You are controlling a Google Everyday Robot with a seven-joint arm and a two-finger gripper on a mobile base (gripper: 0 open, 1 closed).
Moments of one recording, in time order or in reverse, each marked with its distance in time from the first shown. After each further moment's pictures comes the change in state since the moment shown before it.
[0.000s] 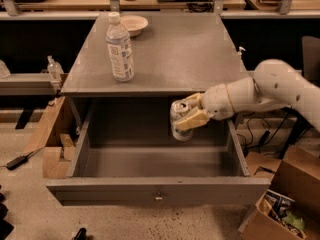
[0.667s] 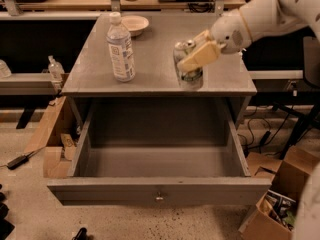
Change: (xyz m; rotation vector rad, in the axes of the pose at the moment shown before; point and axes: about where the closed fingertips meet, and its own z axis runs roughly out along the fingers) arm -0.149 -0.032 -0.084 -0.005 0.100 0.074
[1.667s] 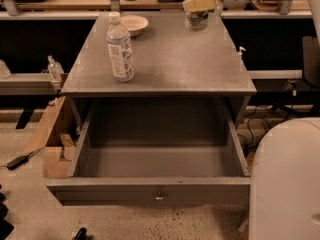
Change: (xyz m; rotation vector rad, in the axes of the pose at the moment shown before) arm -0.083 -0.153 -0.070 0.514 -0.167 -0.045
